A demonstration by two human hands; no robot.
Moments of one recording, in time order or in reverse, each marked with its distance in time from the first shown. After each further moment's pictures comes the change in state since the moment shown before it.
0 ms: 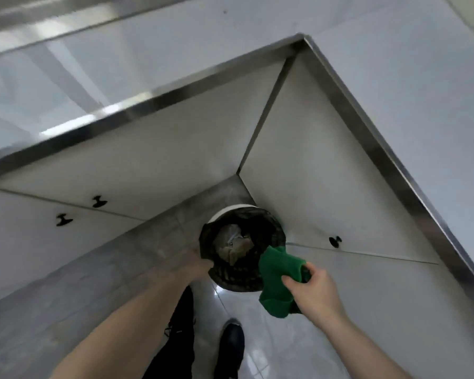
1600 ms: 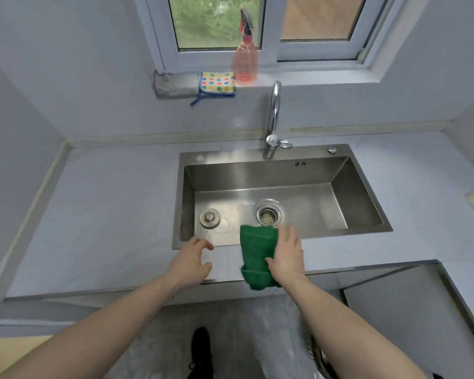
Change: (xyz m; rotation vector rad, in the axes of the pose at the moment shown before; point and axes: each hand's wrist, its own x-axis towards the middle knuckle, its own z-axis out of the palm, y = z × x) left_hand -0.394 -0.166 -0.526 0.147 0.617 0.473; right_hand -0.262 -0.438 0.274 -0.765 0.010 -0.829
